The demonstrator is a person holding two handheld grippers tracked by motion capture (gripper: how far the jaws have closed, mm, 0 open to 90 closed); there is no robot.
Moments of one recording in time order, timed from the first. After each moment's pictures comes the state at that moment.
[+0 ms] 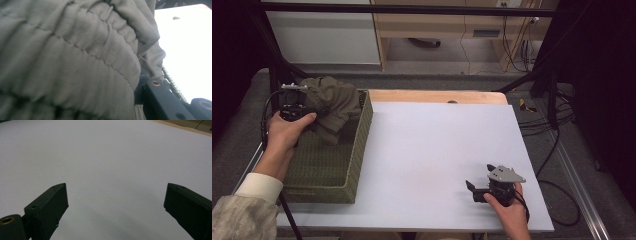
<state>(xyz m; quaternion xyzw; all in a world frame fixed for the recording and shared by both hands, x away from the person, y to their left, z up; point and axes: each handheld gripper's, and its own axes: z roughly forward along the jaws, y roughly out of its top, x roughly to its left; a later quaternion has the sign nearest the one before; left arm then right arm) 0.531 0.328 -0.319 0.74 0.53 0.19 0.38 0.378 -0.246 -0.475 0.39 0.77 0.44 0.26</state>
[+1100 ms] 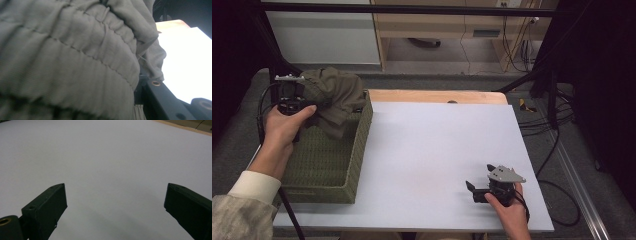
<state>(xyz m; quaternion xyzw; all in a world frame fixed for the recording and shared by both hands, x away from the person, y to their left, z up) 0.522 0.316 -0.285 0.72 0.51 0.19 0.42 0.378 -0.246 -0.475 0.39 0.77 0.44 0.26</state>
